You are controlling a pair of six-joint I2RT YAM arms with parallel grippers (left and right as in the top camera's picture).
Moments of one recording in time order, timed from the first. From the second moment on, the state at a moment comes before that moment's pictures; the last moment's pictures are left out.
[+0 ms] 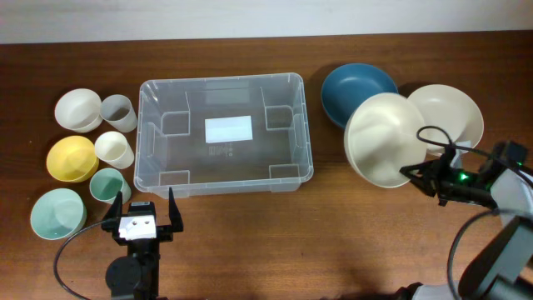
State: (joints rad) left arm 0.08 0.01 0.01 -0.08 -0.02 0.11; right arm -0.61 1.62 0.95 -0.86 -0.96 0.11
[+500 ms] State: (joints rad) left arm 0.08 0.01 0.01 -0.08 -0.02 0.11; right arm -0.10 1.19 1.25 -0.82 -0.66 0.45
